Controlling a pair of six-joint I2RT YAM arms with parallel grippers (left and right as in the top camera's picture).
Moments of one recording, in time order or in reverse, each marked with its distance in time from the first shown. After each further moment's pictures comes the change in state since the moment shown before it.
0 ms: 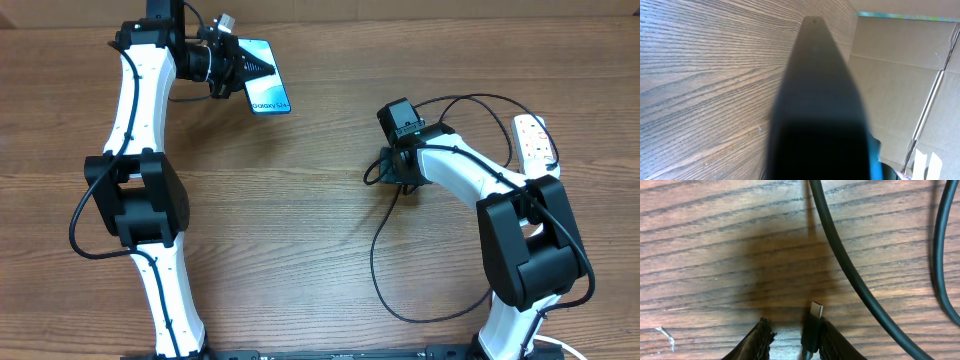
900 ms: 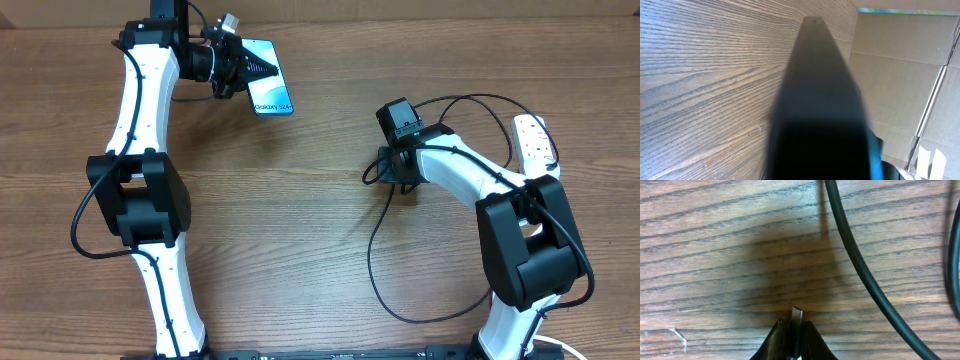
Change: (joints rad) left arm -0.007 0.000 0.000 0.000 0.000 0.018; right arm 0.001 0.000 -0.003 0.023 -0.019 -0.005
